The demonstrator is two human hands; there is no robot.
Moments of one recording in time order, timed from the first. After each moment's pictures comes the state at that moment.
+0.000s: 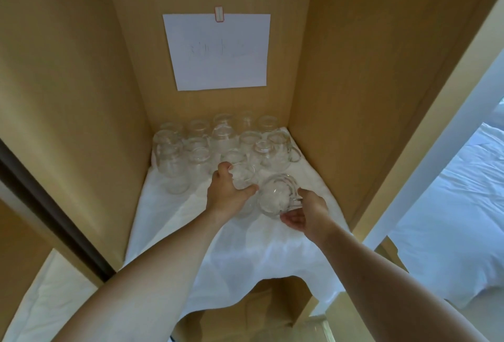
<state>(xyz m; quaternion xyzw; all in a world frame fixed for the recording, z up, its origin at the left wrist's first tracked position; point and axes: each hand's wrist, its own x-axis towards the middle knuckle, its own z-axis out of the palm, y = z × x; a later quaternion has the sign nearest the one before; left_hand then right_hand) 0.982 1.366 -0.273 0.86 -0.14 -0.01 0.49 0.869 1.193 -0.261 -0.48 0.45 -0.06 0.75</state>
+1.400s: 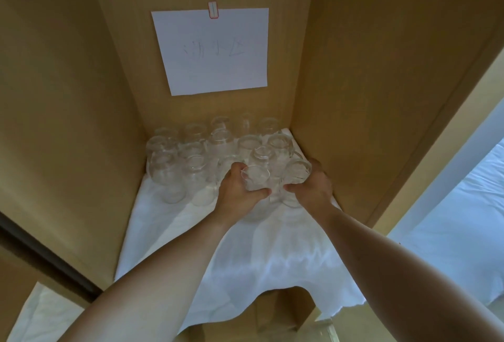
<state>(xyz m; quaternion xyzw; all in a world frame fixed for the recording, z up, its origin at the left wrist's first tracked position) 1.000 1.332 -0.267 0.83 -0.19 -0.04 0.52 0.940 1.148 -0.262 -0.85 0.34 -0.18 0.36</state>
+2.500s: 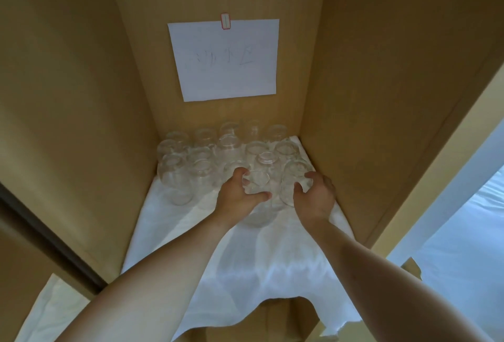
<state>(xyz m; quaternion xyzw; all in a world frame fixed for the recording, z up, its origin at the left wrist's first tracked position) 1.002 1.341 -0.265 0.84 -0.15 -0.07 0.52 0.928 1.168 -0.267 -0.83 0.32 -0.28 0.35</state>
